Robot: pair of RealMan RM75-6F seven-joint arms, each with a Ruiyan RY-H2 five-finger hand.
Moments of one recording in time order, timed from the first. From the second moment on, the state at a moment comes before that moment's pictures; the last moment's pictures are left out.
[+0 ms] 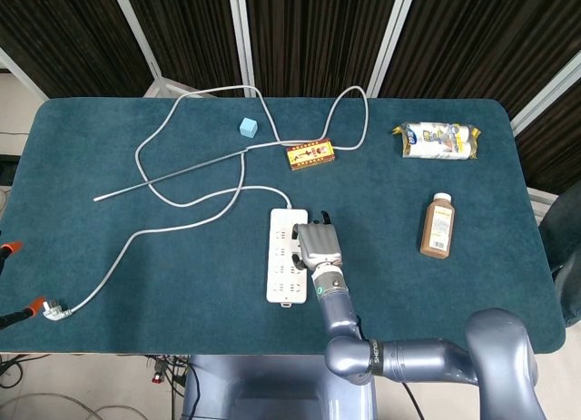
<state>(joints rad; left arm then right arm) -0.02 -1.09 -0.09 -1.73 1.40 1.55 0.09 1.06 -1.81 0.38 -1.60 -0.27 1.24 -0.84</state>
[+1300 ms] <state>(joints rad) -0.02 -1.09 -0.09 -1.74 1.39 1.55 0.10 1.05 -1.80 0.37 -1.62 -0.27 1.19 -0.85</state>
